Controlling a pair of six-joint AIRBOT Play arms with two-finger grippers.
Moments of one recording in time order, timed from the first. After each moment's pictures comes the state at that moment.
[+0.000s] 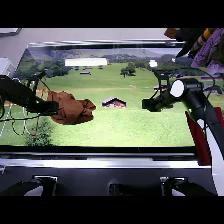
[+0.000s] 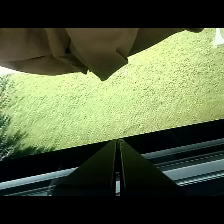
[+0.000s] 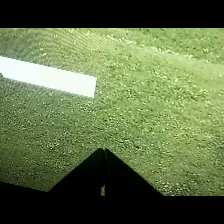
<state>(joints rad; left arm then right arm) 0.06 -1.22 1.31 -1.79 1.49 1.56 0.22 -1.29 1.26 -1.41 1.23 1.63</state>
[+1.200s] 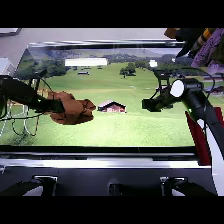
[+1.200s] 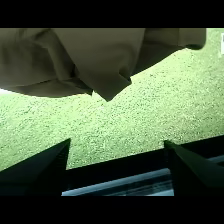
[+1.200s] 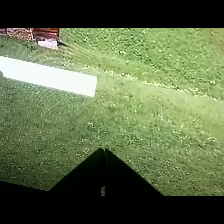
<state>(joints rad) 0.05 -1.25 1.31 -1.76 1.41 1.59 0.22 -1.29 1.26 -1.41 1.23 1.64</state>
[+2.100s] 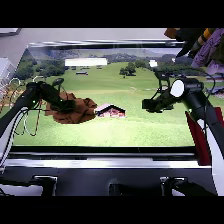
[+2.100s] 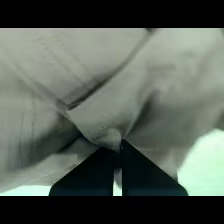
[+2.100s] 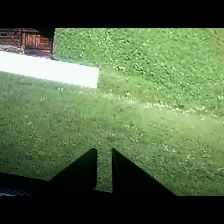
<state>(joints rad) 0.01 -1.61 1.36 -1.81 1.17 1.52 0.22 -1.29 1.27 -1.42 1.28 1.68</state>
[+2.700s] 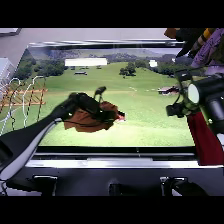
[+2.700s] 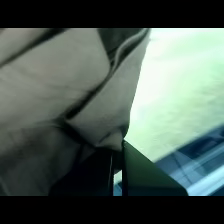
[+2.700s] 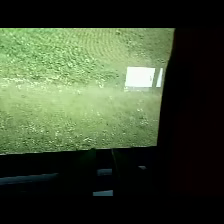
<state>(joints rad) -0.44 -1.68 1.39 -2.10 1.01 1.42 0.22 -1.10 1.27 -1.90 1.53 1.67</state>
